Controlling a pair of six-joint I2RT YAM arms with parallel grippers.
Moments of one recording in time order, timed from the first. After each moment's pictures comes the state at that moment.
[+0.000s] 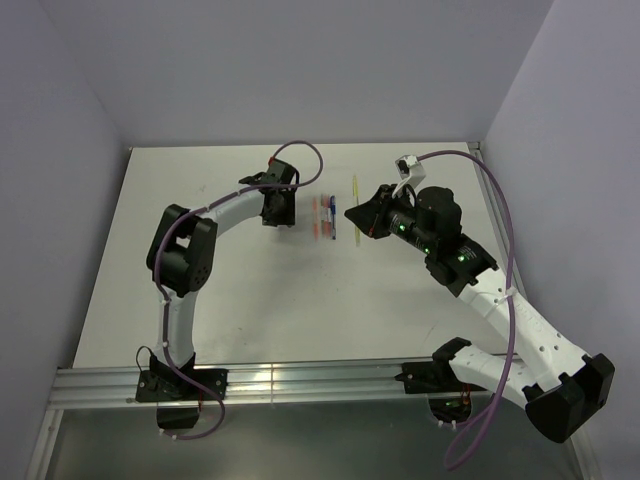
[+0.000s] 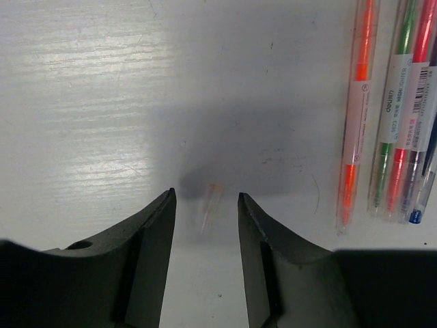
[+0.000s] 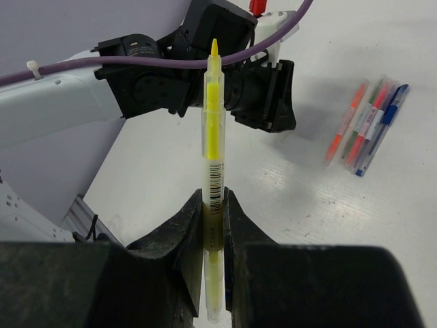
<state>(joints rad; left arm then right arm) -0.51 2.09 1.57 -0.52 -0.13 -0.43 0.52 0.98 0.94 -0.18 -0.20 0.54</state>
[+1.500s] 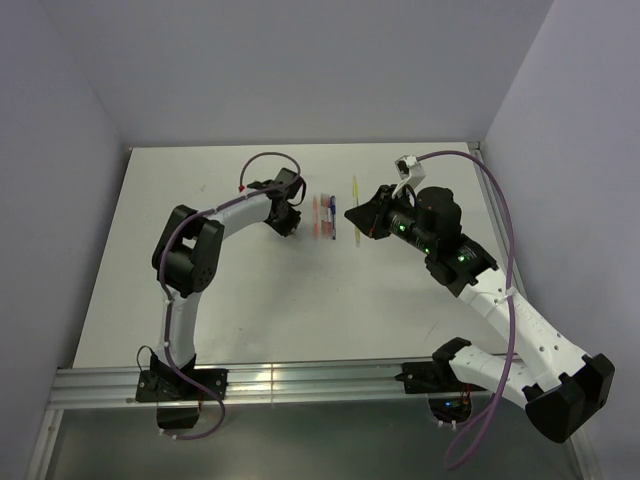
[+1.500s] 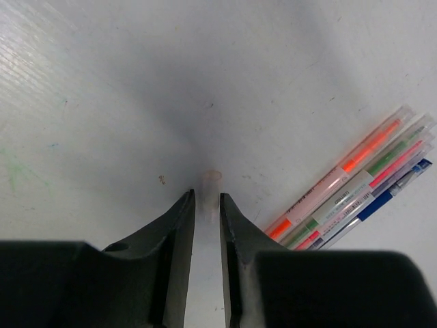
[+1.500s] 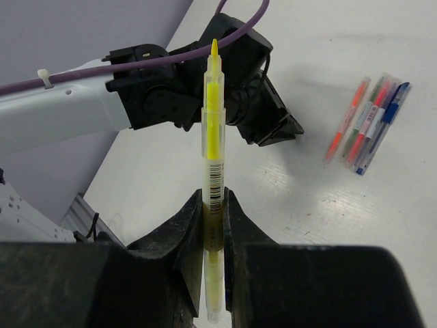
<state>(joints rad) -0.54 2.11 1.54 -0.59 -0.22 -1.37 0.52 0.97 0.94 -0.18 -0.20 0.54</state>
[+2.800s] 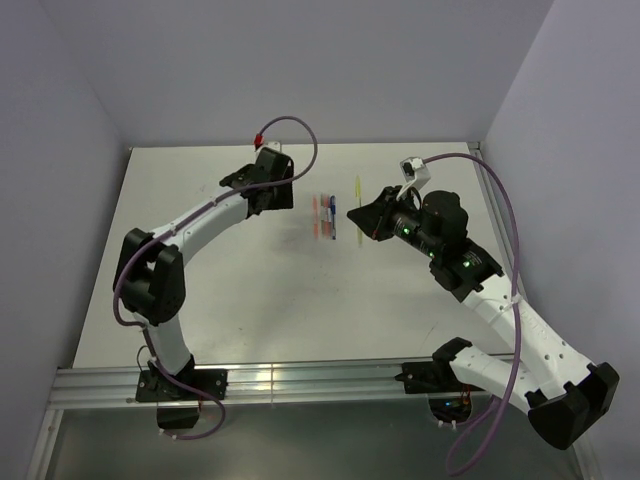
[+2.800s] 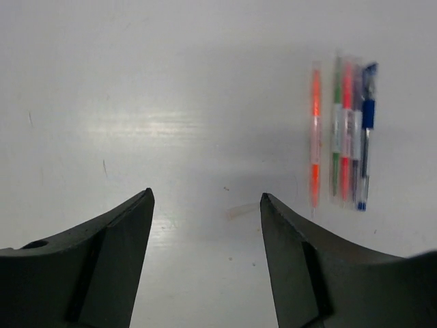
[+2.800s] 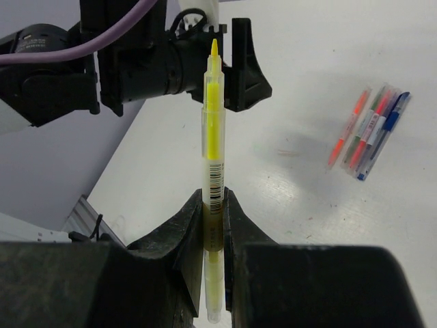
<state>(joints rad) -0.56 1.82 1.49 -0.52 -0.38 -0.50 0.52 0.93 0.92 -0.17 -0.20 0.54</state>
